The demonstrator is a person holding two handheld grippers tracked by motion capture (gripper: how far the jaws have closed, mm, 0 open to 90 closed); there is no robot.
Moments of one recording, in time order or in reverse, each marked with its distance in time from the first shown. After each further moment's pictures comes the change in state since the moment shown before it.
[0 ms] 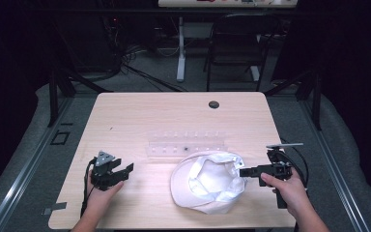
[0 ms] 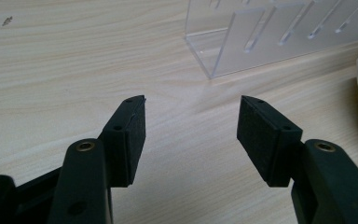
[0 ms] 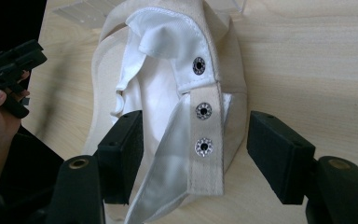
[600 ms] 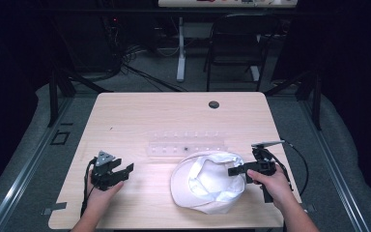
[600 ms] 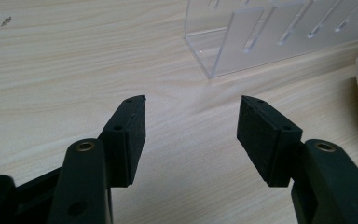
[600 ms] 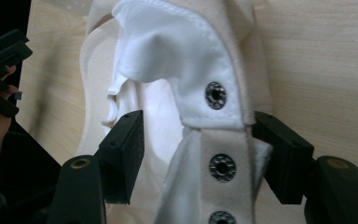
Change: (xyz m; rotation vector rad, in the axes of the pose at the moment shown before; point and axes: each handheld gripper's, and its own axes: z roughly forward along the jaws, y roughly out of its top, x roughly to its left) left arm 0.001 0.000 0.000 0.001 0.000 0.003; right arm 0.003 0.013 0.041 0.082 0.015 0.015
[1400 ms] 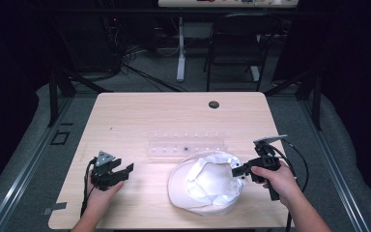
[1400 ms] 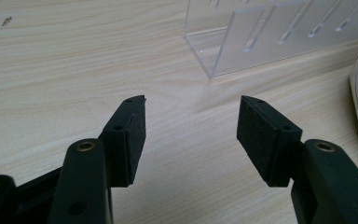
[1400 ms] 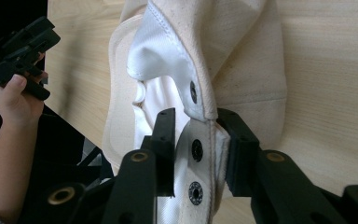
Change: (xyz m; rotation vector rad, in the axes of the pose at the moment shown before) left arm 0.000 0.000 0.000 0.002 0.001 0.001; right arm 0.014 0.008 -0.024 0.116 0.040 0.042
